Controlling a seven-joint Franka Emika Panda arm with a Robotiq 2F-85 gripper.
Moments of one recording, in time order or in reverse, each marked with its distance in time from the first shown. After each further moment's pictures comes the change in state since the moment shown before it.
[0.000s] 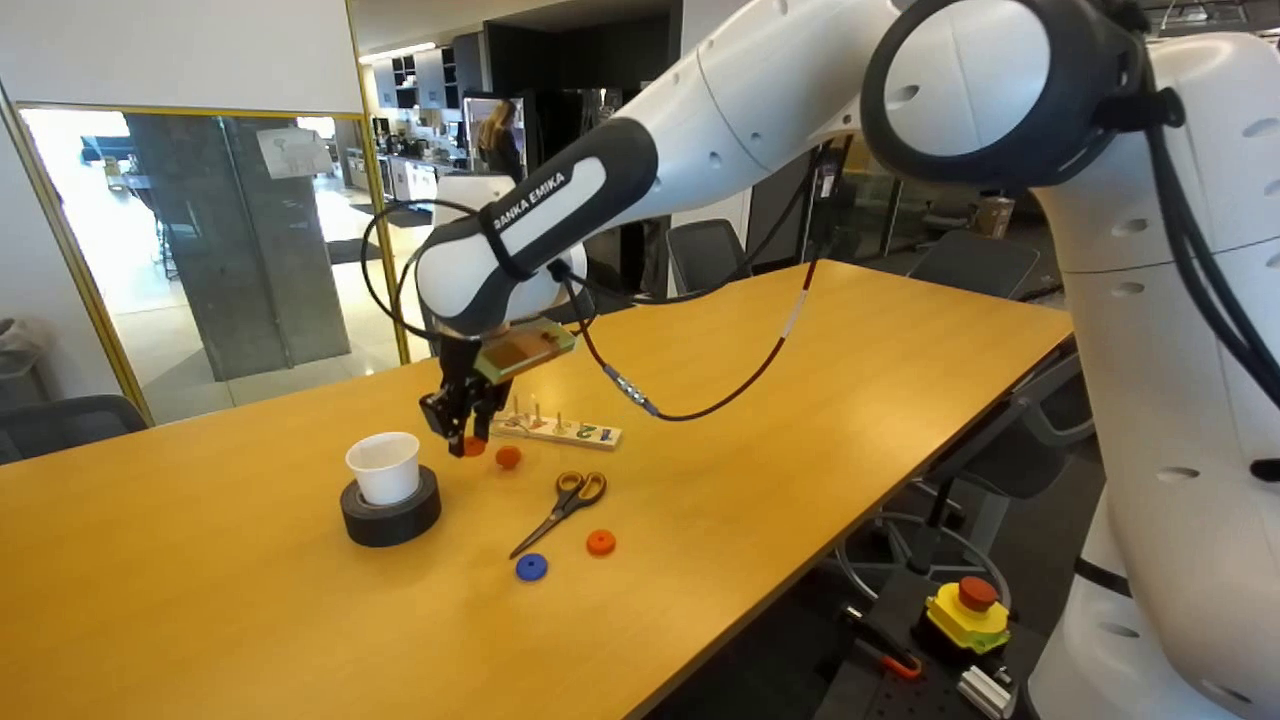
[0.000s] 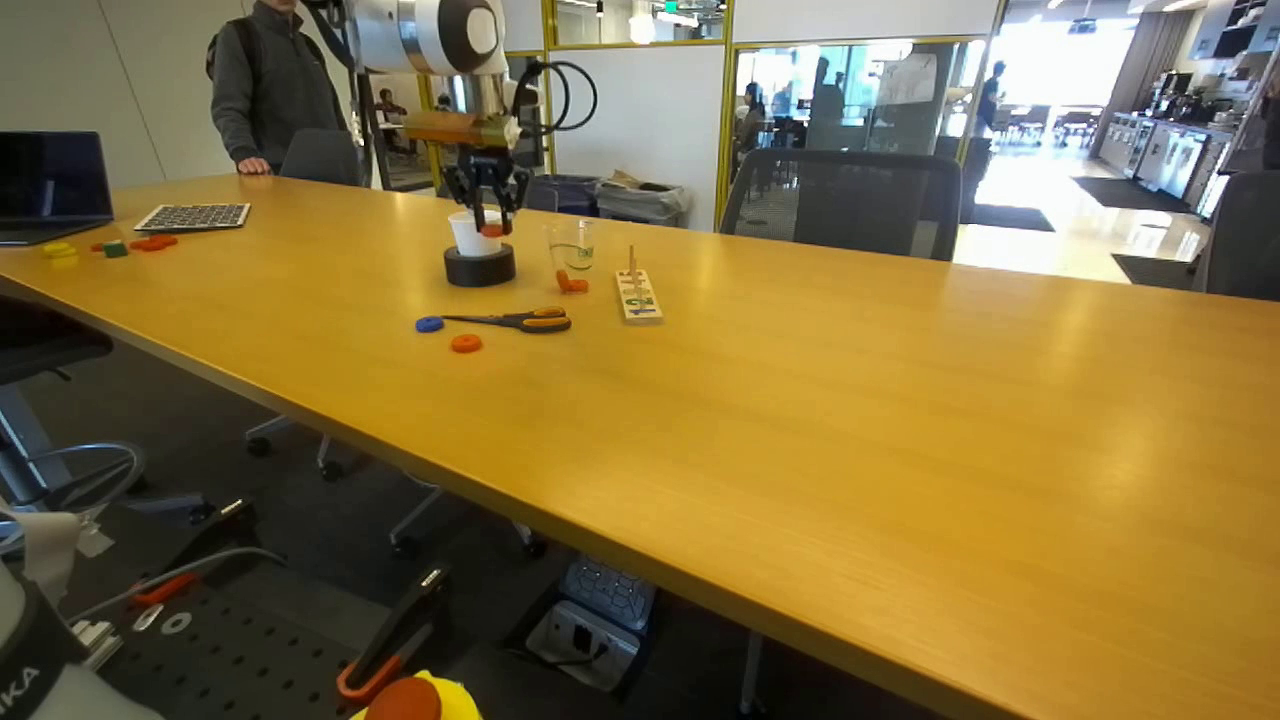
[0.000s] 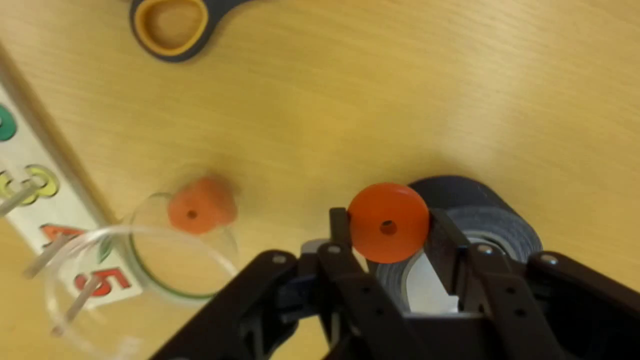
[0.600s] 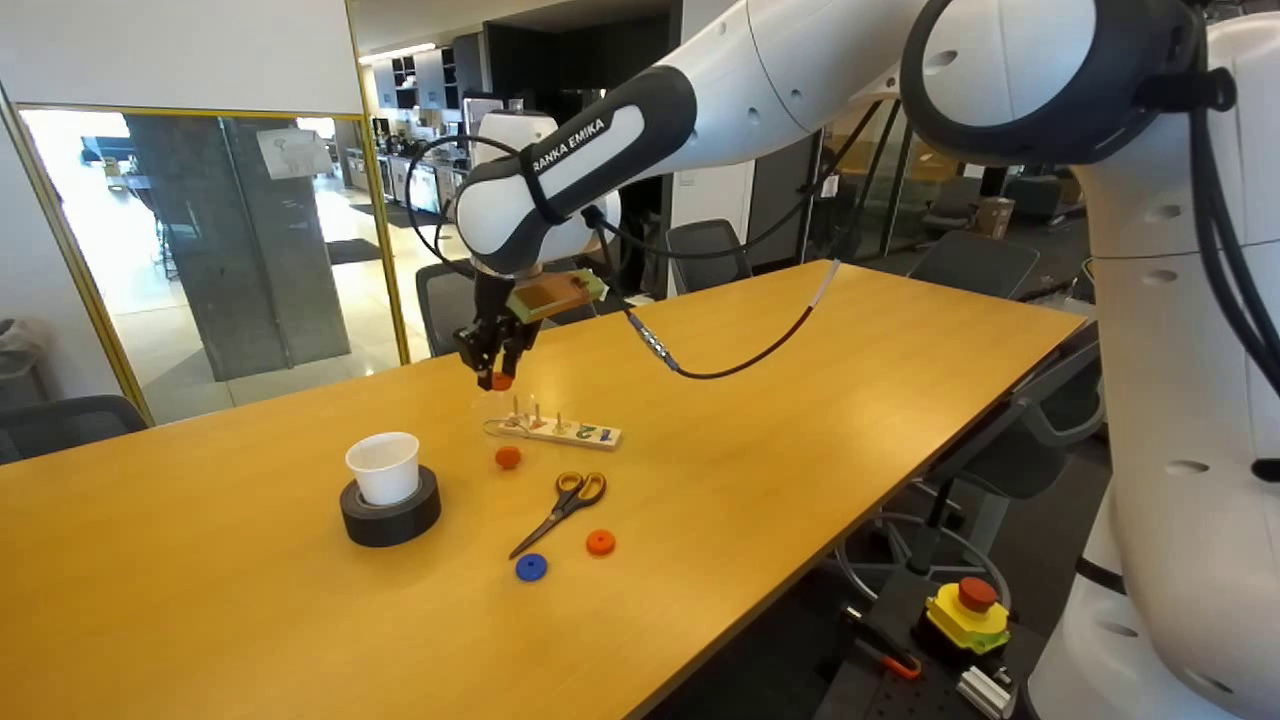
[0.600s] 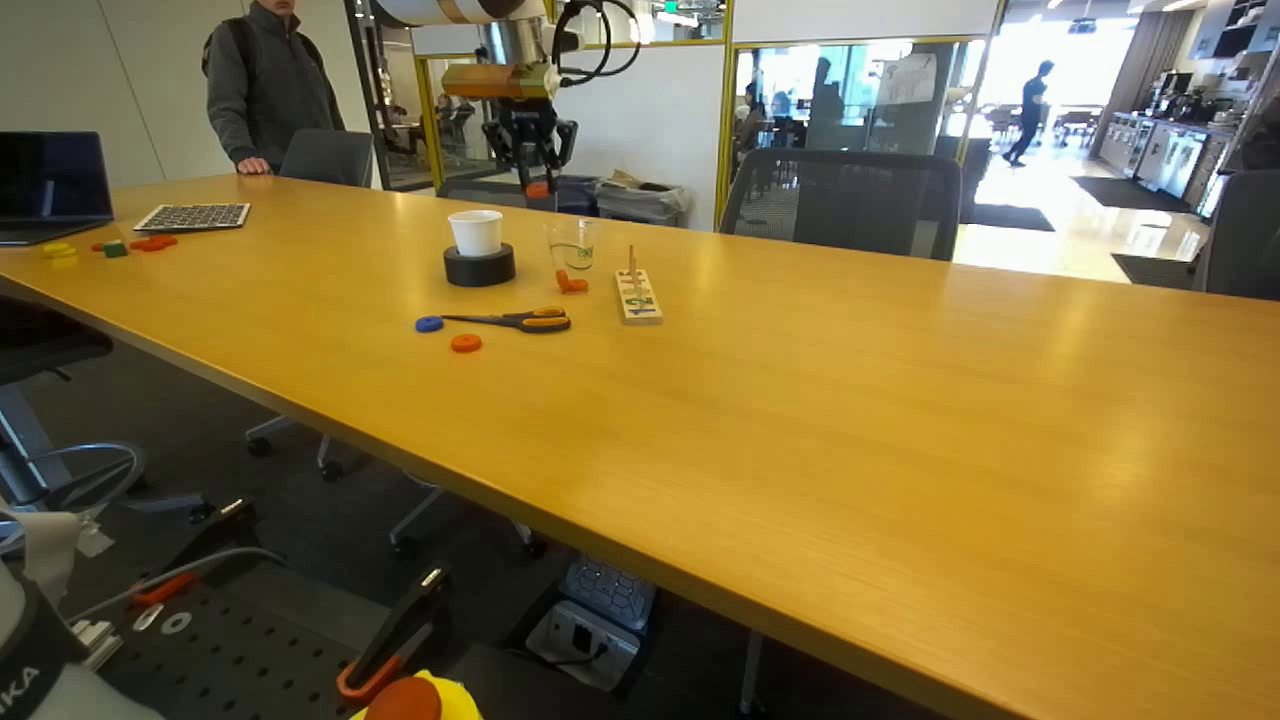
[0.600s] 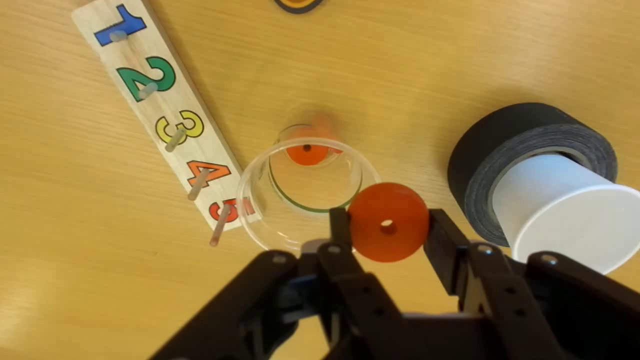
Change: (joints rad) arm -0.038 -0.068 -0.060 0.018 -0.021 -0.001 -0.001
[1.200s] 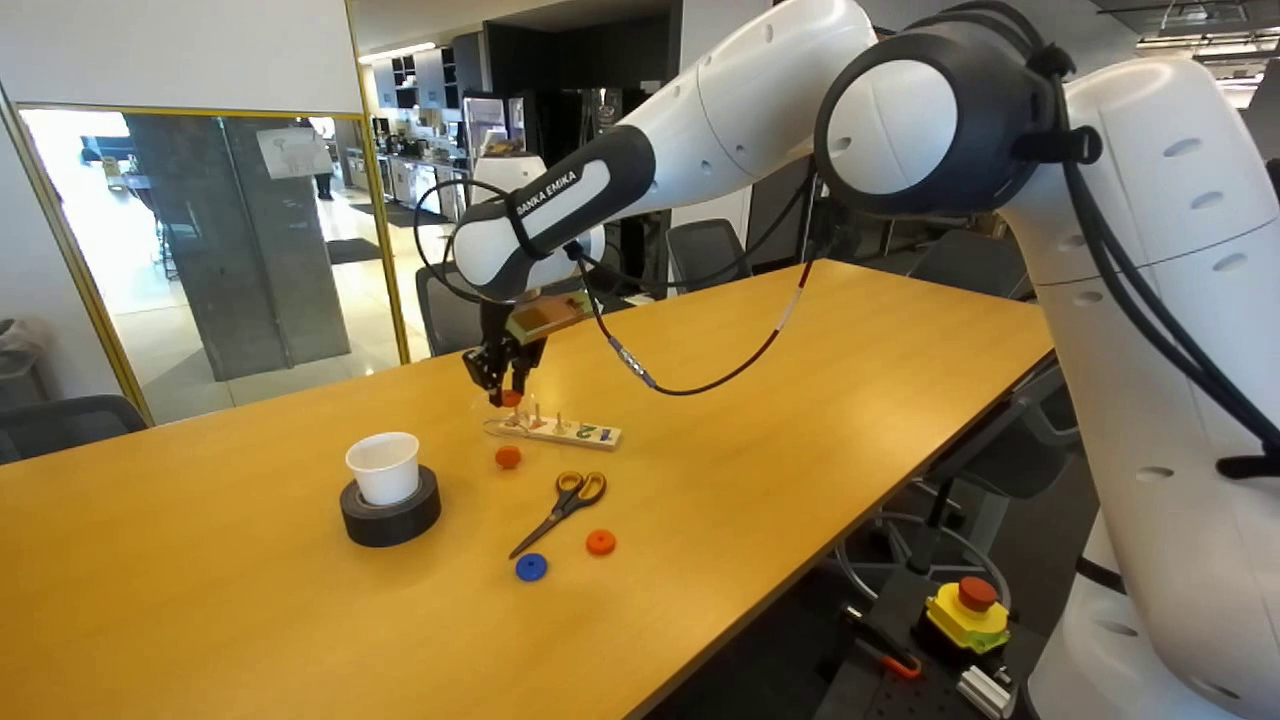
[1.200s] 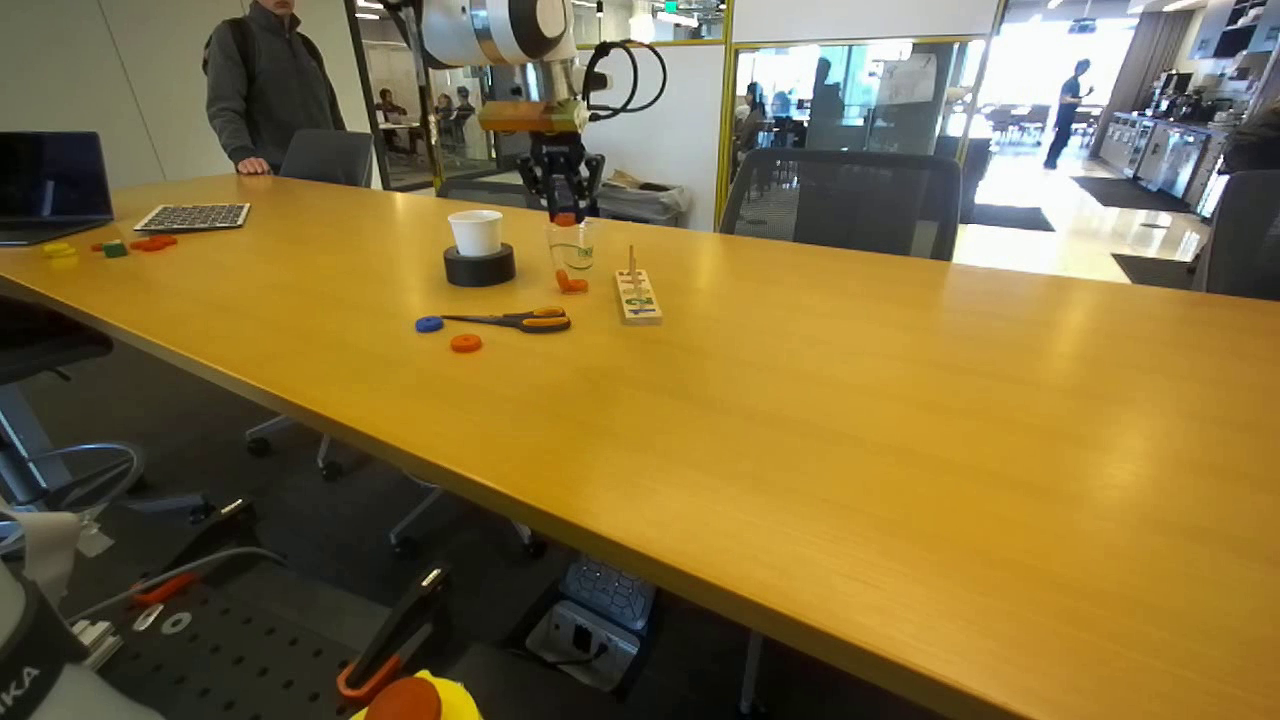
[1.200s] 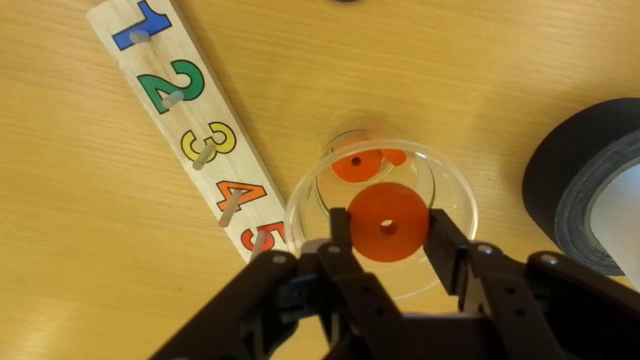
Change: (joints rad) arm -0.002 0.163 -0.040 0.157 -0.015 -0.062 0.016
